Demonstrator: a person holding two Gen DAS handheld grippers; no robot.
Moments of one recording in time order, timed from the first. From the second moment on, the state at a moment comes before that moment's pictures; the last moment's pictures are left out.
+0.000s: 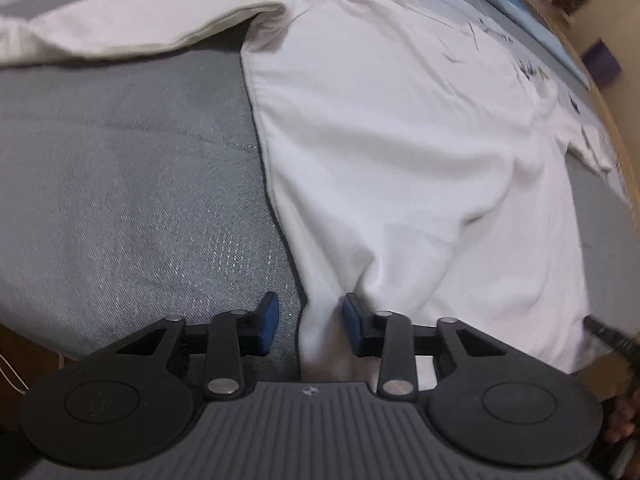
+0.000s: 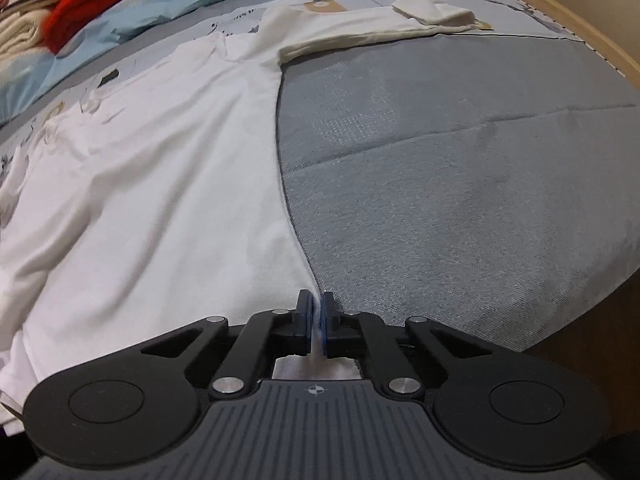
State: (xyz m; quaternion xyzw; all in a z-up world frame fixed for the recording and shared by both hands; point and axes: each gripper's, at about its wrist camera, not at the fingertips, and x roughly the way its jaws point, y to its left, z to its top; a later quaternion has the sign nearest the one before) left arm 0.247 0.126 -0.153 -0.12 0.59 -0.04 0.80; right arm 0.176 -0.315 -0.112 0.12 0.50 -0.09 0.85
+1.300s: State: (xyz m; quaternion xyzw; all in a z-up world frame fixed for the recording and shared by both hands) left arm 0.220 0.111 -0.138 -0.03 0.59 -0.02 0.81; right arm 0.166 -0.293 -0.088 0.02 0.52 -0.08 0.85
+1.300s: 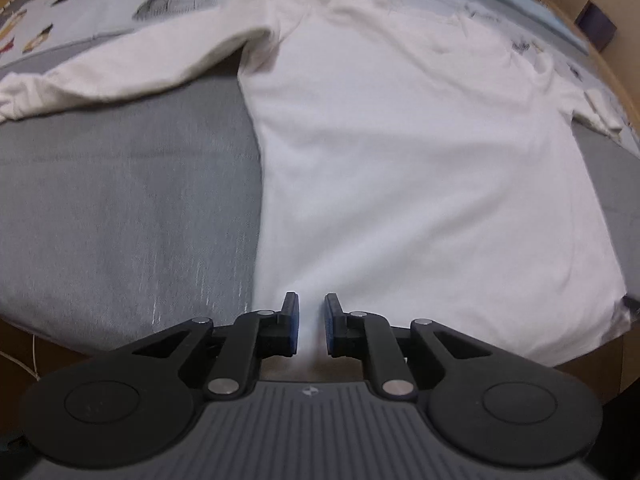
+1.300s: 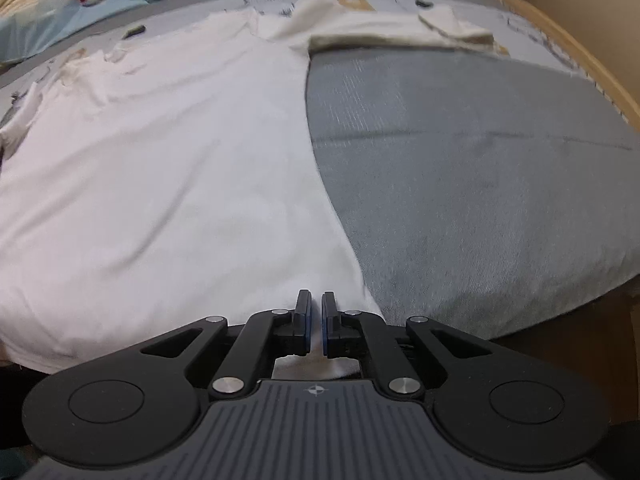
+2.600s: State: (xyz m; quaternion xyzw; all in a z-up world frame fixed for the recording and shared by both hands) left arm 0.377 0.229 -0.040 -0.07 0.32 0.27 0.91; right arm 0.223 -0.288 0.028 0.12 0.30 0.01 0.95
